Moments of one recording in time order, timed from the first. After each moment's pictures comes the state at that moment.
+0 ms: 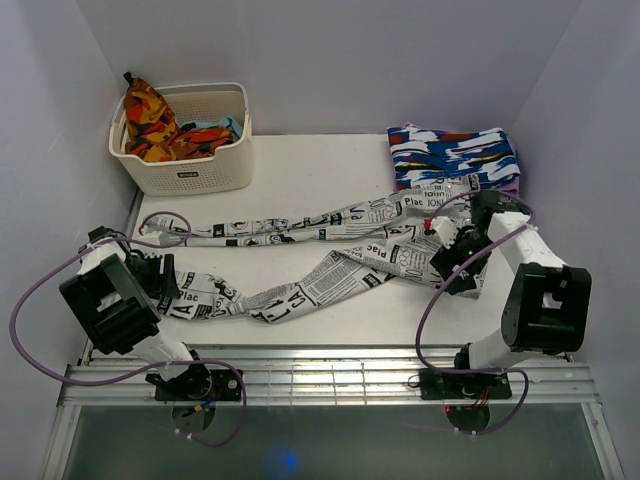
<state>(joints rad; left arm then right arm) 0.62 1.59 0.94 -0.84 0.38 0.69 -0.08 1.53 1.07 -1.06 -0.26 -0.98</state>
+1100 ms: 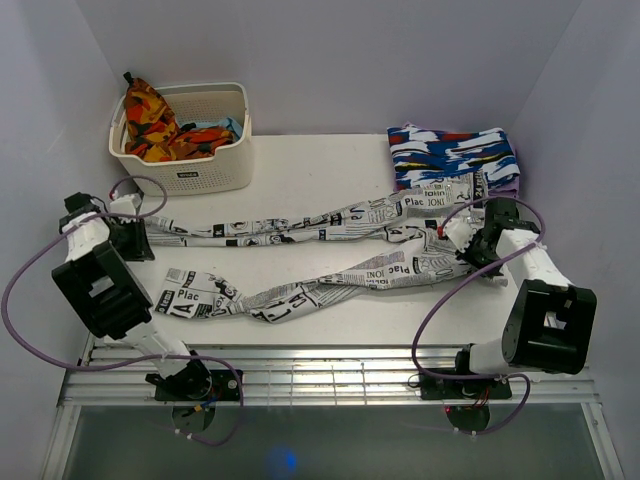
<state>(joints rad) 0.63 1.72 1.28 -0.80 0.38 0.51 -0.14 1.40 0.89 -0.77 -0.03 -1.11</state>
